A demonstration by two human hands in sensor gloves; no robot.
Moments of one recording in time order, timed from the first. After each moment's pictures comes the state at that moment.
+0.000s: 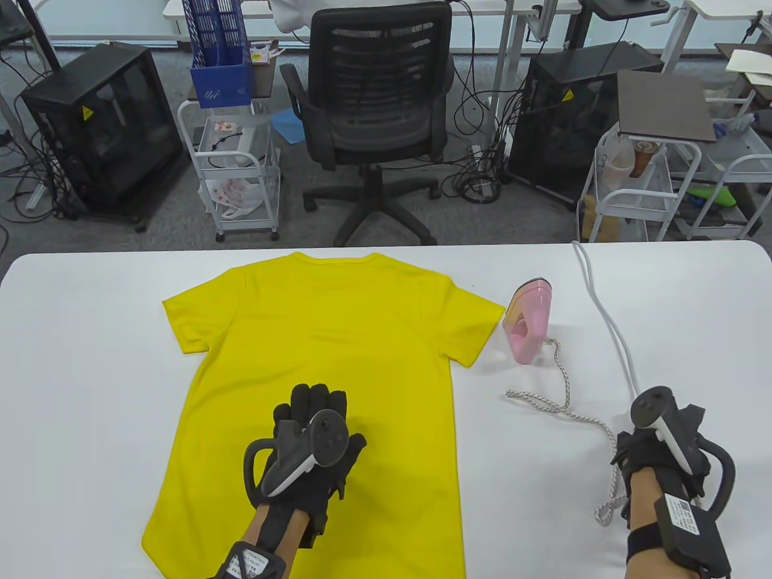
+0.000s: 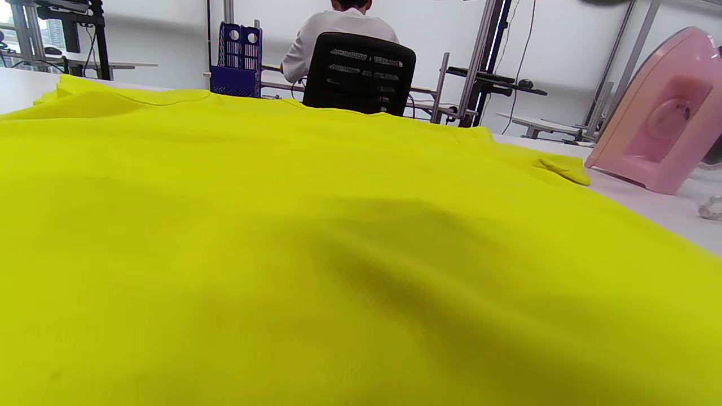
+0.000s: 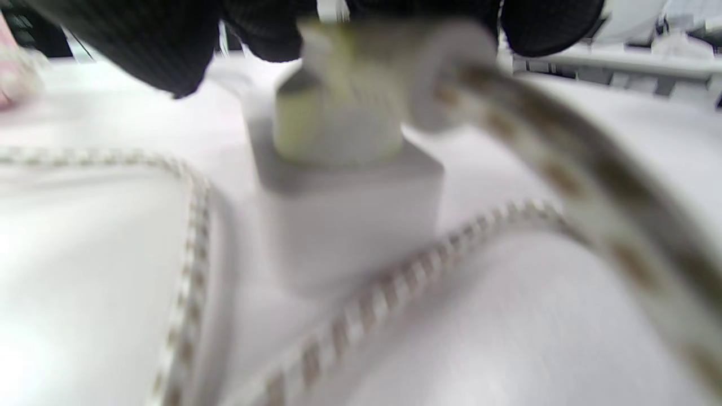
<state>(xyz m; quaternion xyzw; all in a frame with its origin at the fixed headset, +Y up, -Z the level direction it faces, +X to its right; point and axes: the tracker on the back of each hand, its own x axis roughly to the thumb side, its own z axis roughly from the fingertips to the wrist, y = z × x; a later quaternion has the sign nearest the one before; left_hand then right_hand) -0.153 -0.704 -0.318 -0.07 -0.05 0.07 0.99 0.342 -0.725 -0.327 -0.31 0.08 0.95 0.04</state>
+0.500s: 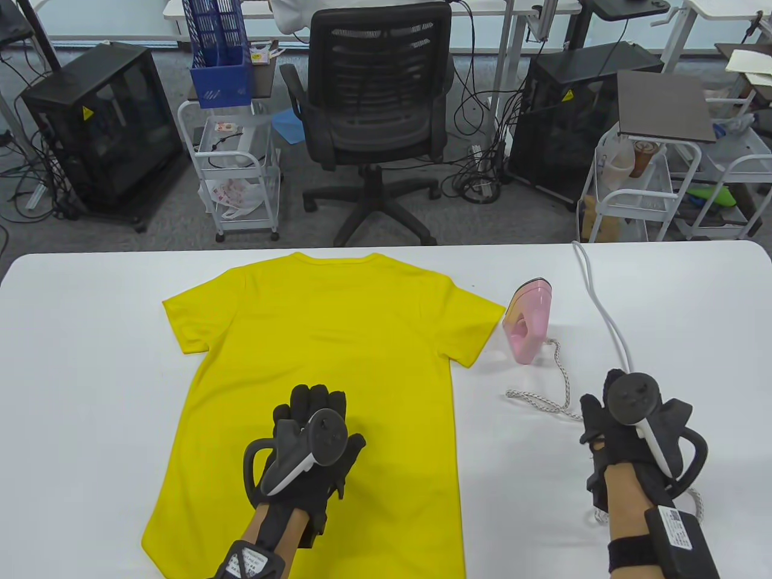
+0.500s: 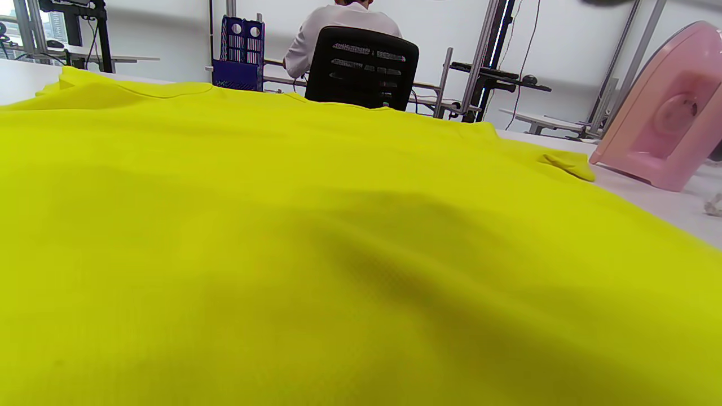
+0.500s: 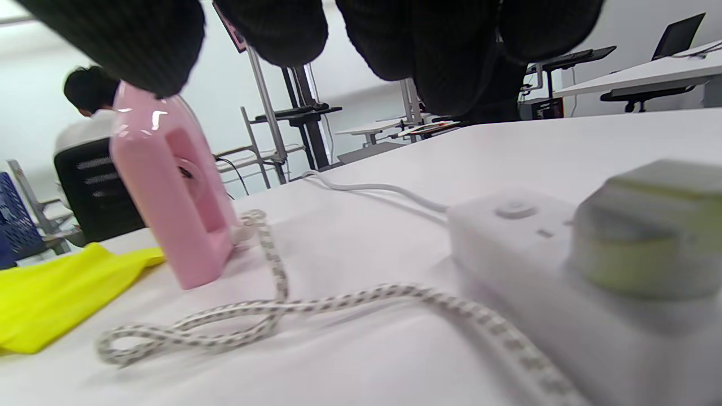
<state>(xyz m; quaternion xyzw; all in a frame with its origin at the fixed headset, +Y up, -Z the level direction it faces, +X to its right) -0.154 -0.707 -0.319 -0.07 -0.05 0.07 0.99 0.288 -0.692 -0.324 -0.22 -0.05 0.96 0.16</state>
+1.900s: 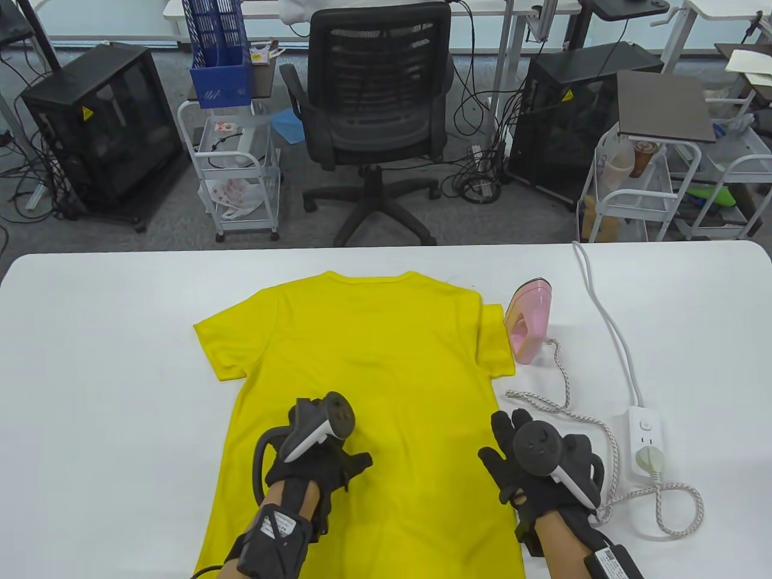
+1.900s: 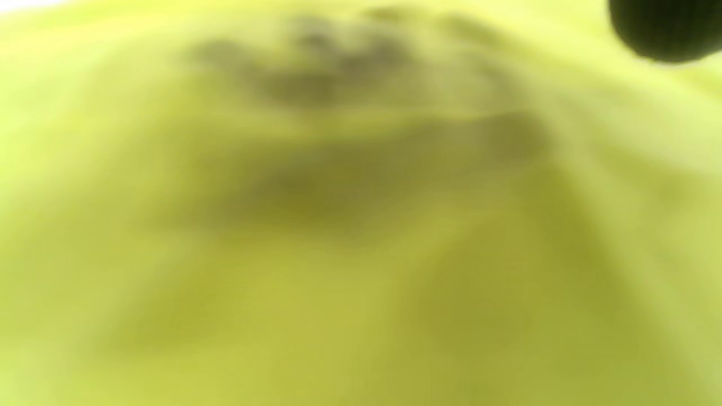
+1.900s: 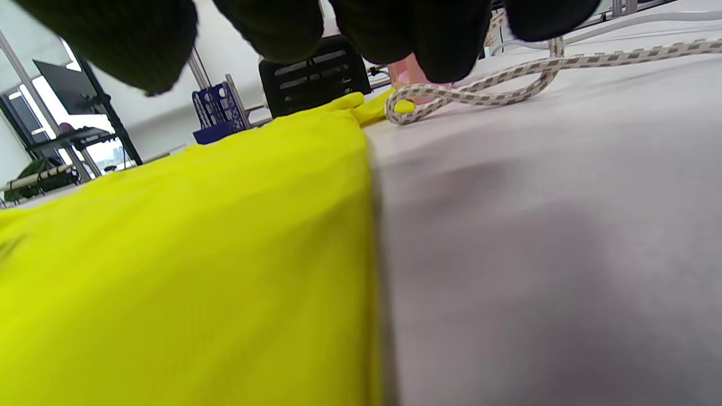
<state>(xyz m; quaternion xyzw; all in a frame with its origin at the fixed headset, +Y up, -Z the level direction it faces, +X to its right) -0.171 -0.759 -0.359 -0.28 0.05 0.04 0.96 0.183 -0.754 -0.314 0.01 0.04 0.99 0.16</state>
